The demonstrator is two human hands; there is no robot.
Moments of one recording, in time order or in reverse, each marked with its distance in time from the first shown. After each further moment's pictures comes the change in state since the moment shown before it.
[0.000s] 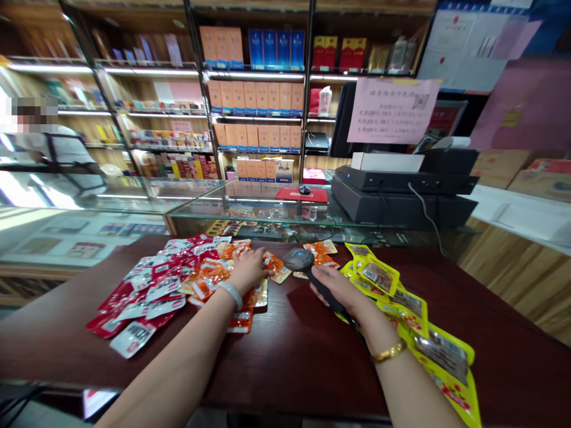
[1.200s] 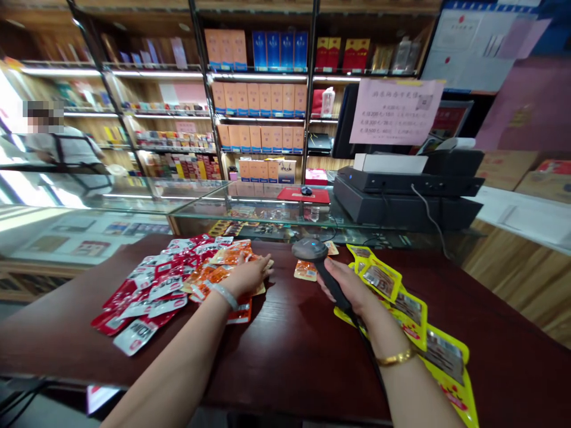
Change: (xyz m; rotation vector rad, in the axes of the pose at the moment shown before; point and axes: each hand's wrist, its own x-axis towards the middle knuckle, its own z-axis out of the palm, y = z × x) left_hand -0.003 -0.008 0.003 -0.238 -0.063 0.059; right_hand -0.010 -0.016 -0.006 0.168 0.027 -0.082
